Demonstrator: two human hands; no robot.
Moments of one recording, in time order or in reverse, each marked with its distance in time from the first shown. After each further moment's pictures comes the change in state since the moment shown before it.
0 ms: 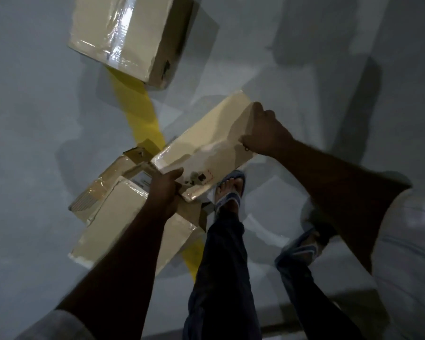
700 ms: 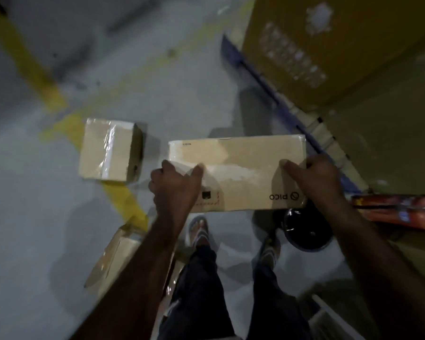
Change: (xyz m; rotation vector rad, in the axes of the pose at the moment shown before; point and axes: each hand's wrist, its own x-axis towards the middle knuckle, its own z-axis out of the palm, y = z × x) left_hand -0.411 0.086 0.150 0.938 0.126 0.841; right_hand -0.411 0.073 -0.270 0.619 0.689 0.497
